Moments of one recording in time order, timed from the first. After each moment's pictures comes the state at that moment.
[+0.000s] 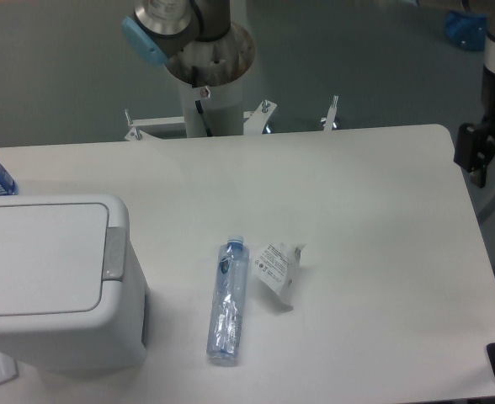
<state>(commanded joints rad) 2.83 -1.91 -1.18 -1.23 1.49 0.30</state>
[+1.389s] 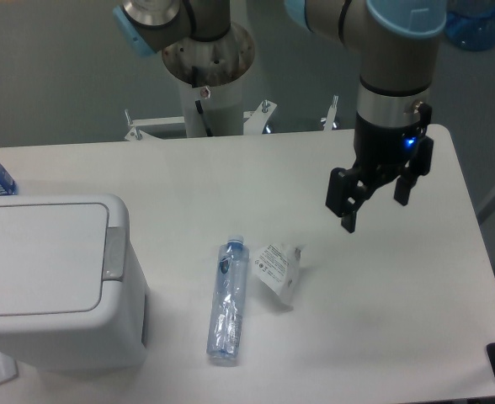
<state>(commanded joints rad) 2.63 -1.84 -1.31 -1.23 1.35 -0.02</state>
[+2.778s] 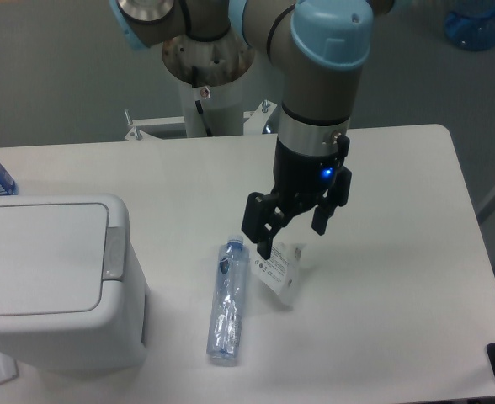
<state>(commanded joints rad) 2.48 -1.84 -1.33 -1.24 1.34 -0.11</state>
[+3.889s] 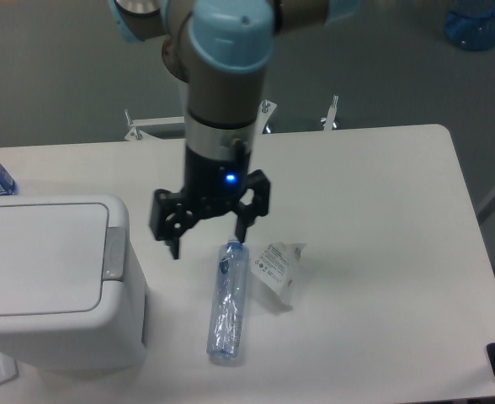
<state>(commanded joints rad) 2.26 -1.82 -1.35 -1.24 1.34 -0.11</state>
